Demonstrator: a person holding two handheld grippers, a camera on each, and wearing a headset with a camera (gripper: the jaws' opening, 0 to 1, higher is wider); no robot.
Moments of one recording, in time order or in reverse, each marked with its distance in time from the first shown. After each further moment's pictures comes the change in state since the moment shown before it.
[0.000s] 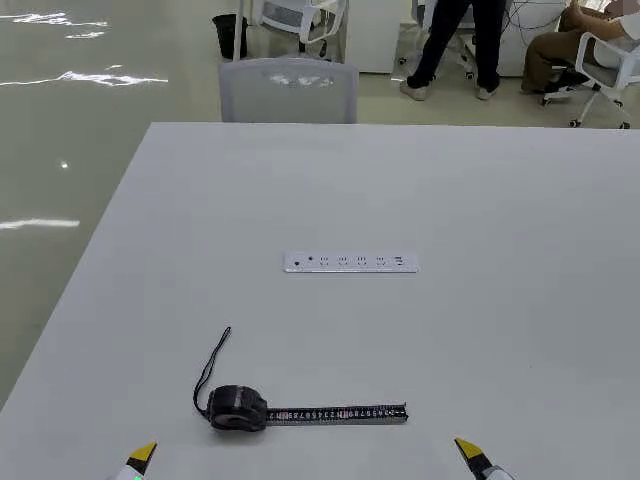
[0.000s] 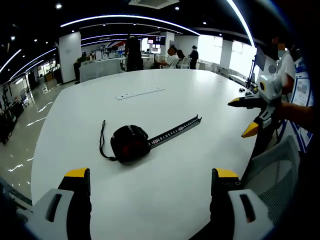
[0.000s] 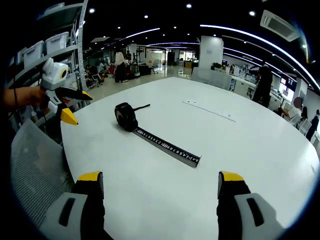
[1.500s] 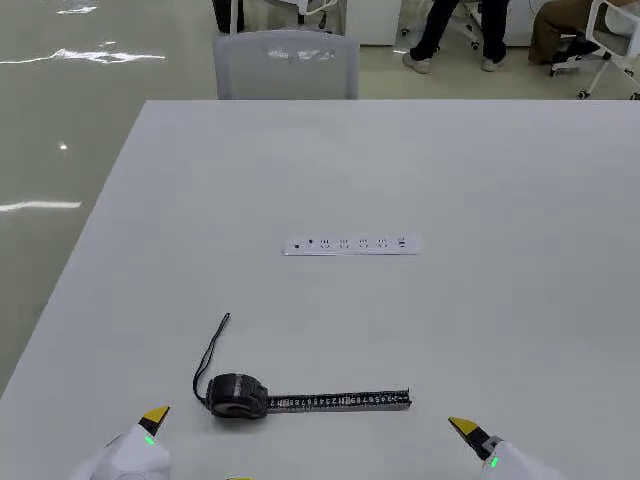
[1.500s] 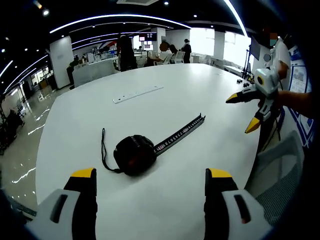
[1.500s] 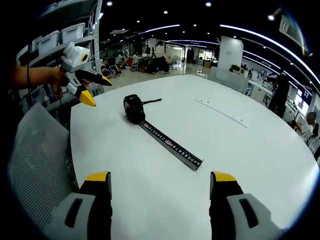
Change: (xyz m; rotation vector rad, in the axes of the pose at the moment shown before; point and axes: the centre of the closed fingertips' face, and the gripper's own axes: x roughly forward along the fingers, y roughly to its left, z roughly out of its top) left arm 0.024 0.014 0.022 0.070 0.026 -0.003; right arm 0.013 -0.015 -0.006 -0.136 0.034 0.144
